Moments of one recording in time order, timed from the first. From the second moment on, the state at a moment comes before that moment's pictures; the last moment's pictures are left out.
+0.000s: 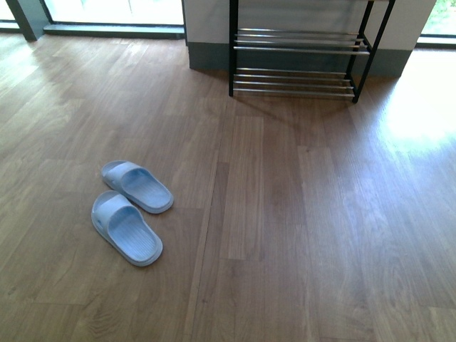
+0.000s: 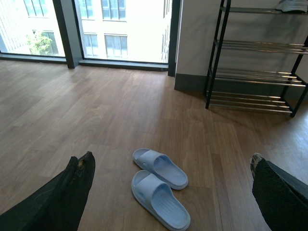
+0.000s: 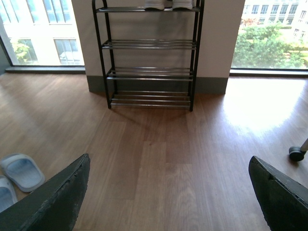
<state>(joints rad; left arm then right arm) 0.00 0.02 0.02 0.00 0.00 -0.01 0.00 0.00 0.02 0.00 0.00 0.00</state>
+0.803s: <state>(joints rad) 0.00 0.02 0.02 0.00 0.00 -0.01 0.00 0.00 0.02 0.00 0.00 0.00</state>
